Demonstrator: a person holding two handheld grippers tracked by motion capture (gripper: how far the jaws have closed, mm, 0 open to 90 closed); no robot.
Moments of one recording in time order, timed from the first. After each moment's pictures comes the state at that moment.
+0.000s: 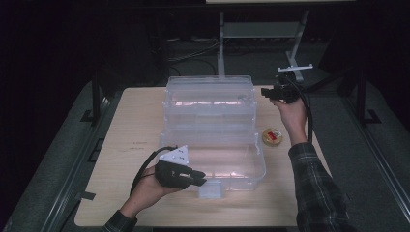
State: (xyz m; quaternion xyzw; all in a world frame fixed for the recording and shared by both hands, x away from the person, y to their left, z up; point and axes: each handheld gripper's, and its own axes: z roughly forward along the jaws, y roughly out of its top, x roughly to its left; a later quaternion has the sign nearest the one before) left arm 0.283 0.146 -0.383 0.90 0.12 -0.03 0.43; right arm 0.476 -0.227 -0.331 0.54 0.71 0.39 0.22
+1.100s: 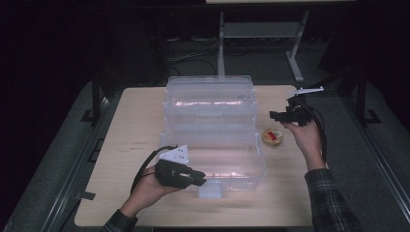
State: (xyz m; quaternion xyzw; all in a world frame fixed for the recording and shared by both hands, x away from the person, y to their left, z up) left arm 0.285 0.146 -0.383 0.90 0.12 -0.04 0.43; right arm 0.427 -0.257 -0.369 0.54 0.74 0.35 0.19
